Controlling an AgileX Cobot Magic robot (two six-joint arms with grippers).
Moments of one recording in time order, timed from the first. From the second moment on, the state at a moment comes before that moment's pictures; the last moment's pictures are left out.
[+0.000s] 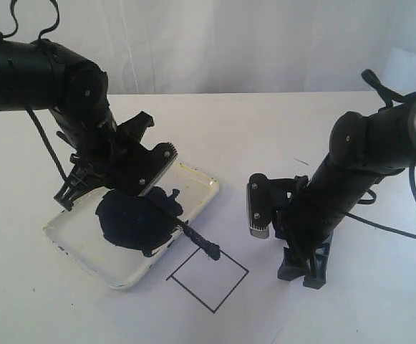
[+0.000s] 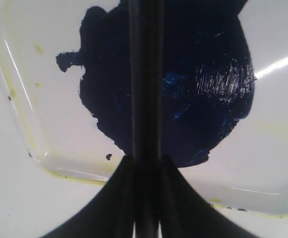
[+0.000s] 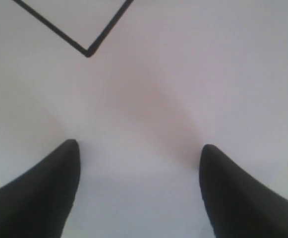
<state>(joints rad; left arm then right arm) -0.59 1.81 -1.32 0.16 0.78 1.59 0.36 1.86 -0.99 0.37 0.65 -1.43</state>
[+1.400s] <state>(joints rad) -0.78 1.82 -1.32 0.44 0.73 1.42 0.36 1.86 -0.99 0.37 0.65 -1.42</state>
